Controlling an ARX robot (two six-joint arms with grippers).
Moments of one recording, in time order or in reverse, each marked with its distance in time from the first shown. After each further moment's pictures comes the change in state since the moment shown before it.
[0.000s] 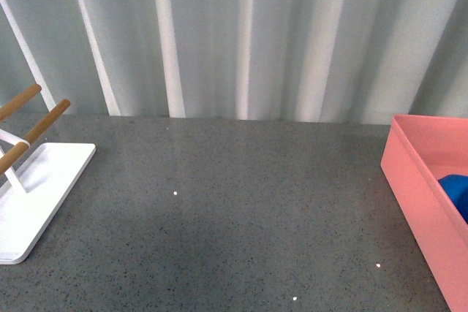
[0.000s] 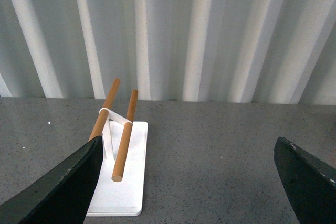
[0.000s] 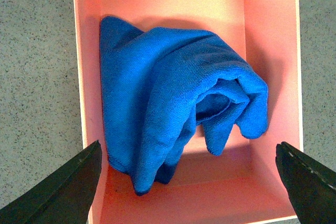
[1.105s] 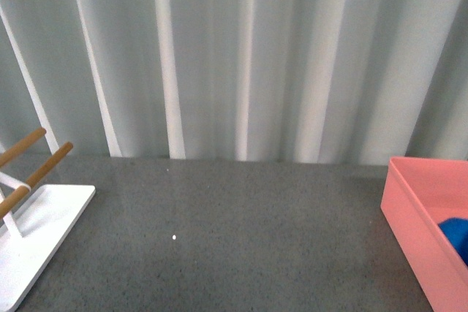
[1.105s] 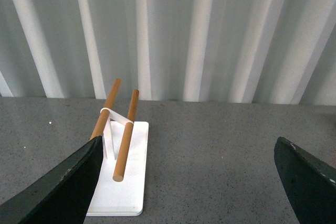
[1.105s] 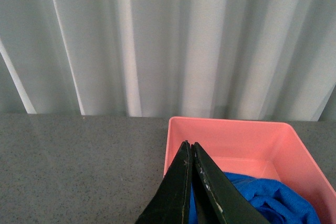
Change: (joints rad) left arm 0.000 -0.001 0.000 0.000 0.000 0.000; right arm 0.063 -0.669 -1.074 1.432 -0.175 0.023
